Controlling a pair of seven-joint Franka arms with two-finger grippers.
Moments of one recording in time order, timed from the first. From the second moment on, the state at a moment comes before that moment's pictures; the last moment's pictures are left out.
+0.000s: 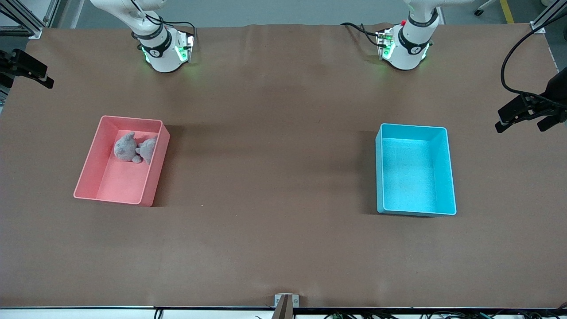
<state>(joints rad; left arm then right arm) 0.02 0.04 -0.06 -1.46 -0.02 1.62 -0.07 0.00 -0.12 -0.06 -1.54 0.01 1.37 -0.02</state>
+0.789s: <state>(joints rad) 0.00 0.10 -0.07 -1.47 -0.02 1.62 -0.07 0.00 -0.12 -0.06 -1.54 0.01 1.37 -0.03</state>
